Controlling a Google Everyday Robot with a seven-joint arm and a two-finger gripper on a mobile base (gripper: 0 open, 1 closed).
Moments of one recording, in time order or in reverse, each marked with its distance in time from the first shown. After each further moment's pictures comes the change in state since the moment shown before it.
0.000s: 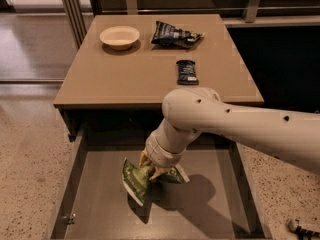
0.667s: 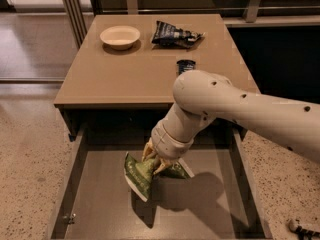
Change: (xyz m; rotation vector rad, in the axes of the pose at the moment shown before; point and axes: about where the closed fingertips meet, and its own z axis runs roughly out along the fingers) arm -0.011 0.002 -0.040 -0.016 -0.078 -0.011
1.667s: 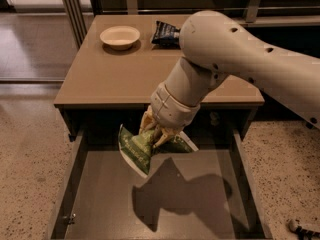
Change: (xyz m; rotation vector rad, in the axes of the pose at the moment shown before) arm -0.039 -0.026 -0.092 0.027 -0.001 -0.071
